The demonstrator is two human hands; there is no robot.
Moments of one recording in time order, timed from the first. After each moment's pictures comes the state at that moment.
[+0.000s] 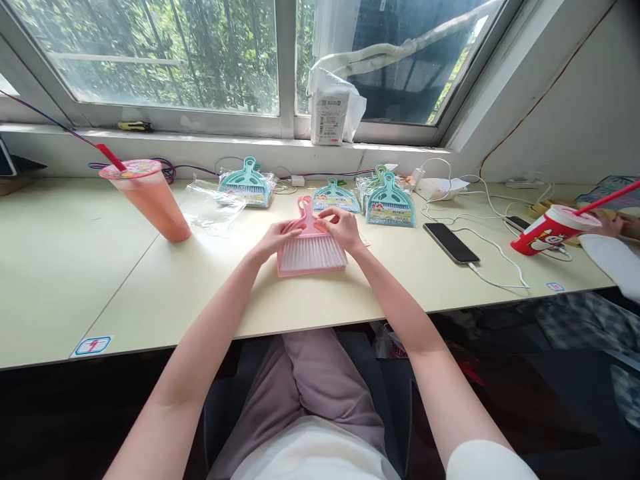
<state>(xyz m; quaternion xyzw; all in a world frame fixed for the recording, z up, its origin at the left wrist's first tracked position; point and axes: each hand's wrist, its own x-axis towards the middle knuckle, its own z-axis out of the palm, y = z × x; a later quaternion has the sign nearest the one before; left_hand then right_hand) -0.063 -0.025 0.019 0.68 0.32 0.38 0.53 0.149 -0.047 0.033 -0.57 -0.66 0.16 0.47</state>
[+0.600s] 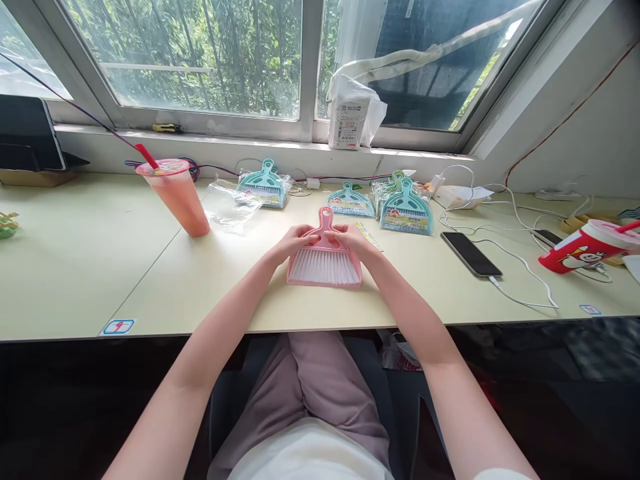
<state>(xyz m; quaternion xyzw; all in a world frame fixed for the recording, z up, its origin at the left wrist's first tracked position) -0.059 -0.034 0.019 0.68 0.34 0.35 0.55 0.143 -0.063 0.035 -0.49 -0.62 0.46 0.41</state>
